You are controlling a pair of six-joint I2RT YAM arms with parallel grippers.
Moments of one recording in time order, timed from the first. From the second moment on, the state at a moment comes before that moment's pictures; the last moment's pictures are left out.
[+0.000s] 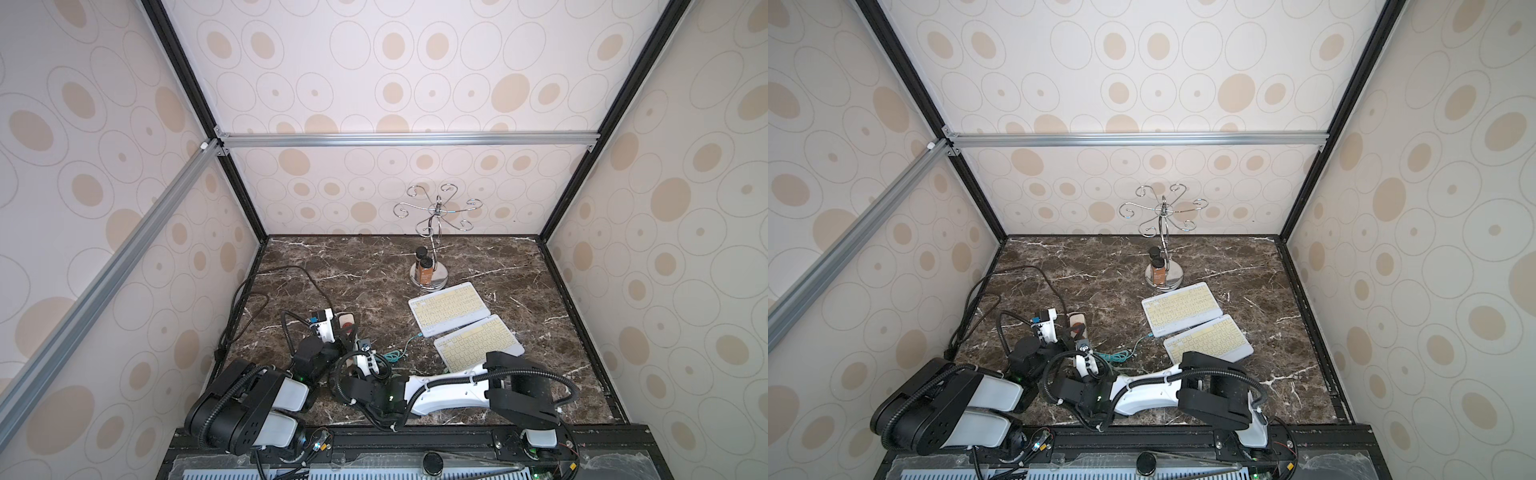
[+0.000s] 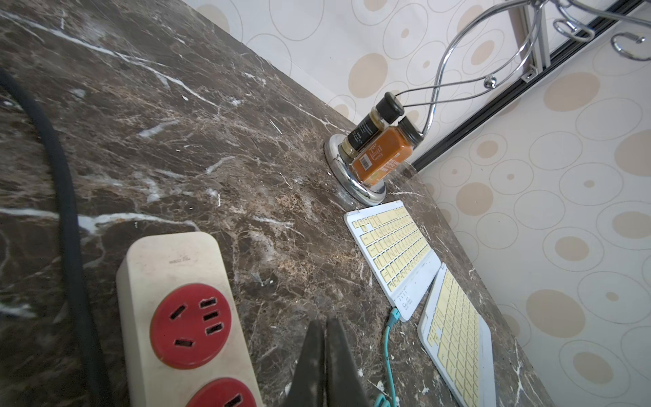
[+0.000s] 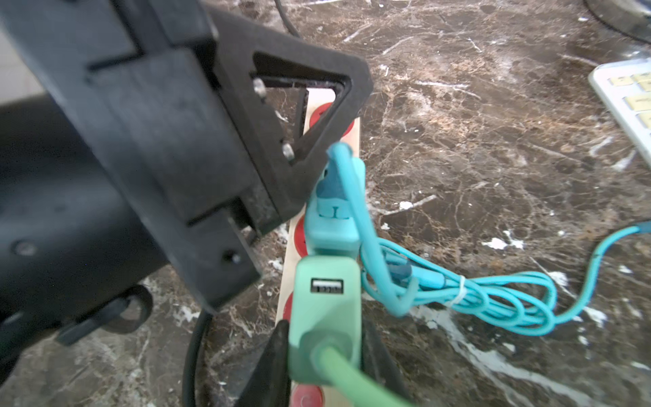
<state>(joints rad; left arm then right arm) -0.33 1.42 0.05 1.14 0.21 -0.68 1.42 1.96 1.20 -0.11 0.69 0.92</state>
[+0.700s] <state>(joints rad) -0.32 1.41 0.07 0.92 0.16 -0.65 1.41 1.97 1.23 -0.13 0.68 0.93</state>
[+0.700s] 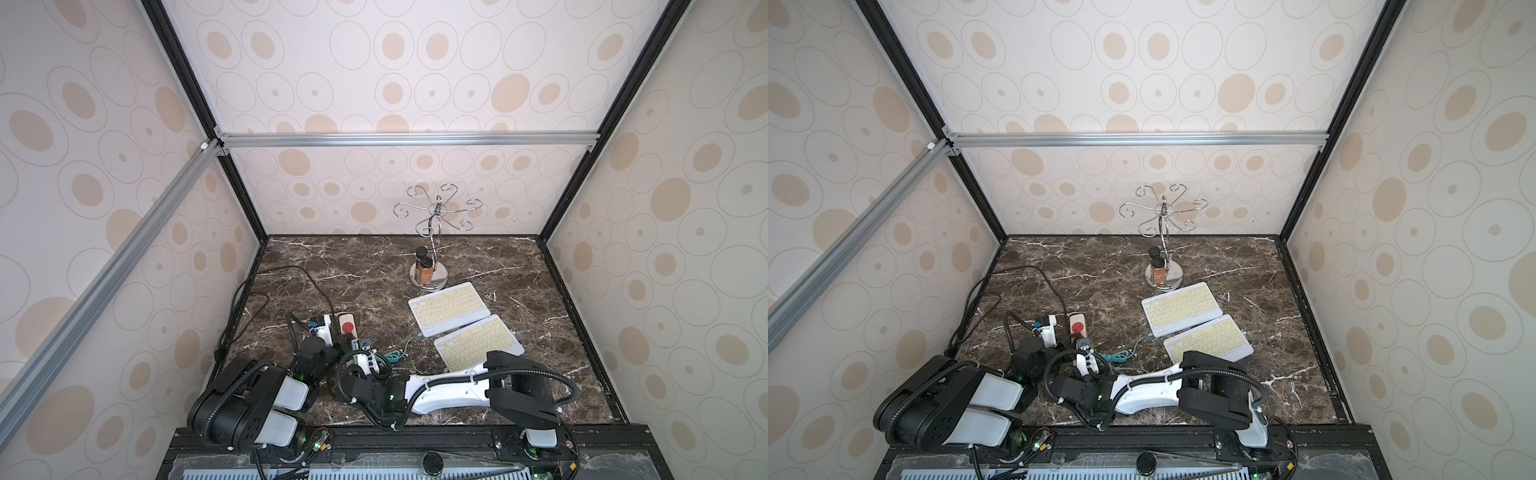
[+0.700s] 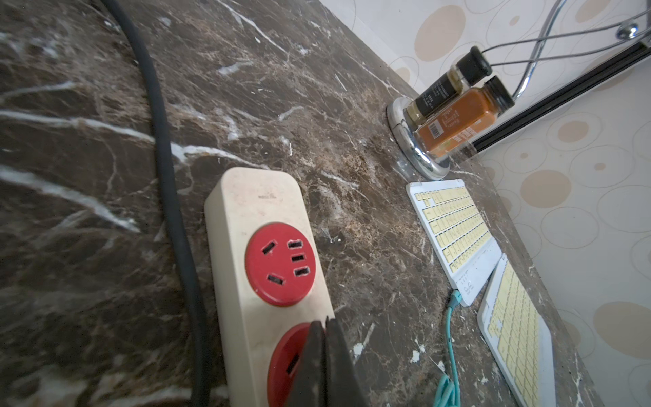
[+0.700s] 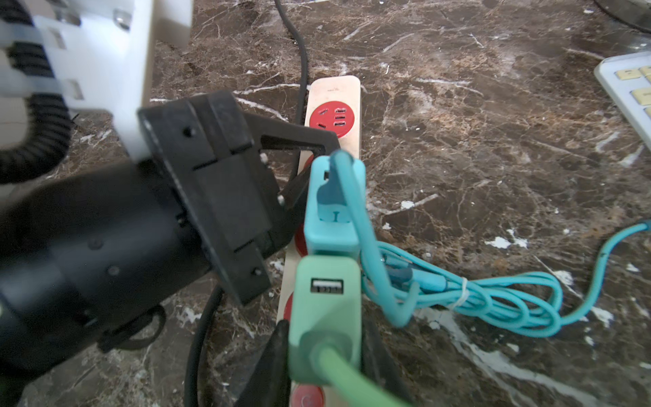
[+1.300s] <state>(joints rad) -0.30 1.45 0.21 0.75 0.16 -0.59 1.41 1.95 1.14 0.01 0.68 0.87</state>
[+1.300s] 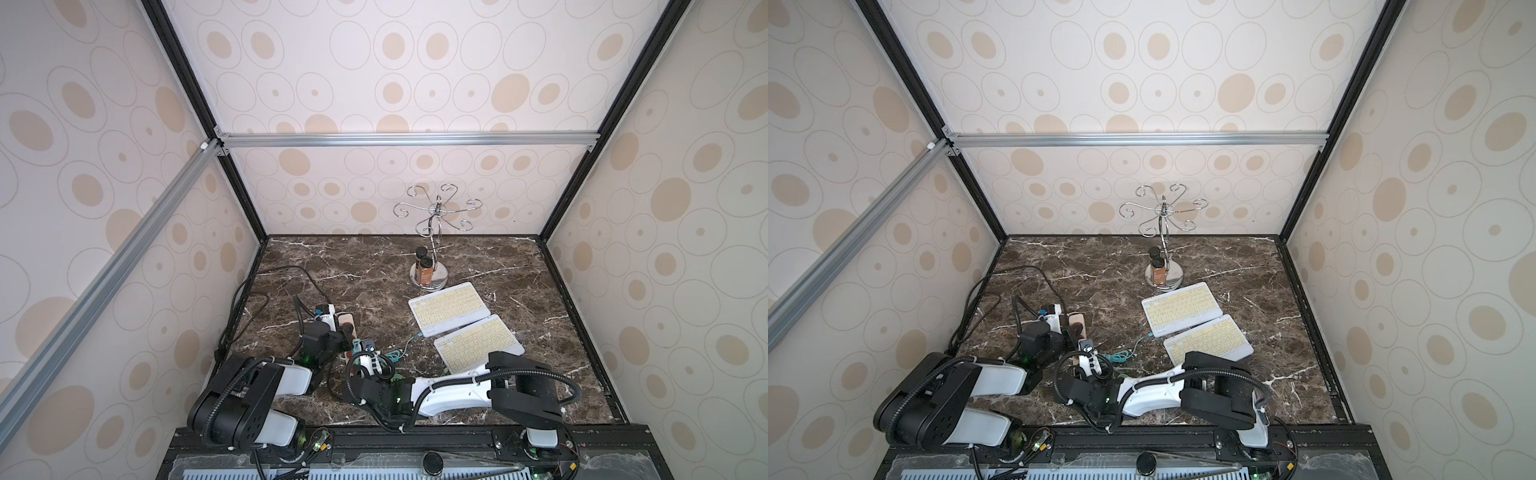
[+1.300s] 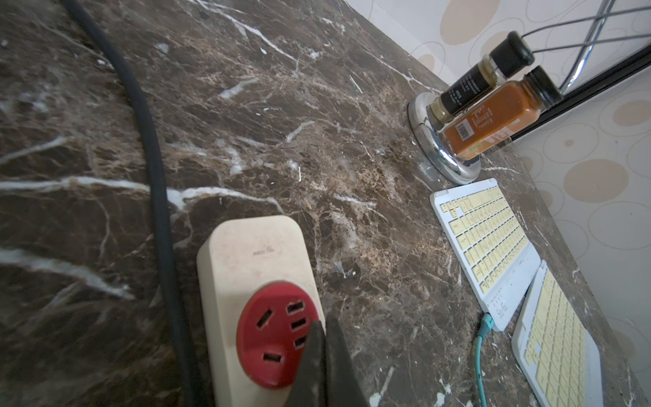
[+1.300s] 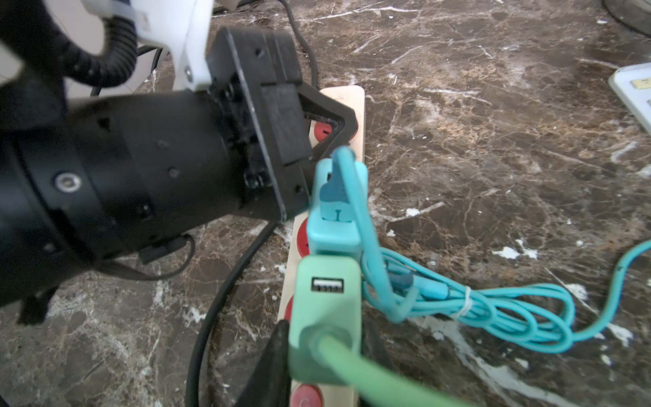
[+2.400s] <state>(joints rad) -0.25 1.75 0.13 1.30 0.26 -0.65 1.41 2.00 1.32 -0.26 0.64 0.90</state>
